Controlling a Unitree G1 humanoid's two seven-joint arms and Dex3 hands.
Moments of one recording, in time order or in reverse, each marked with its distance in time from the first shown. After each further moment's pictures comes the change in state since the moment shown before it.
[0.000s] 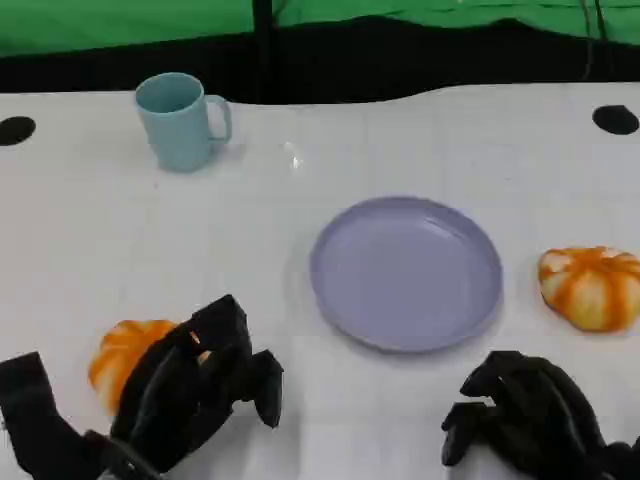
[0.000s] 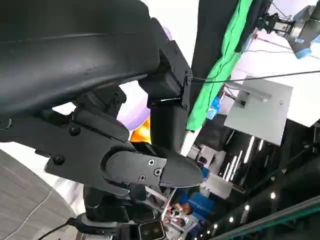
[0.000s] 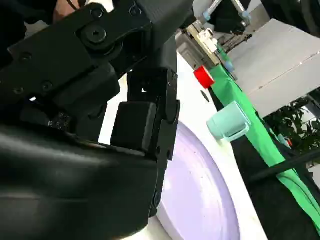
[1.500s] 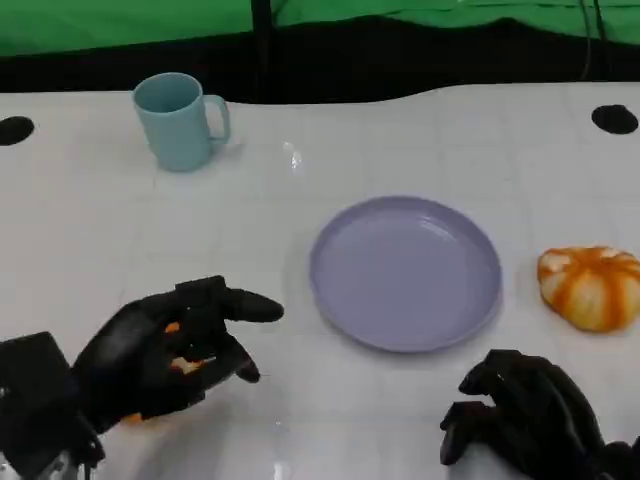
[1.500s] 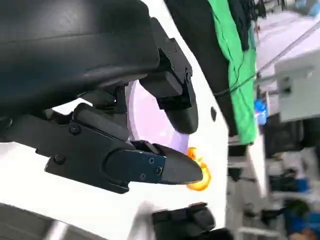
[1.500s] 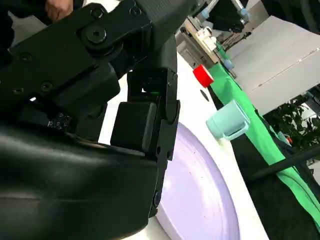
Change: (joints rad) left arm 0.011 0.236 -0.057 -0.239 0.415 -0.198 0.146; right arm 0.016 0.007 0.002 -0.047 0.003 0.037 -0.026
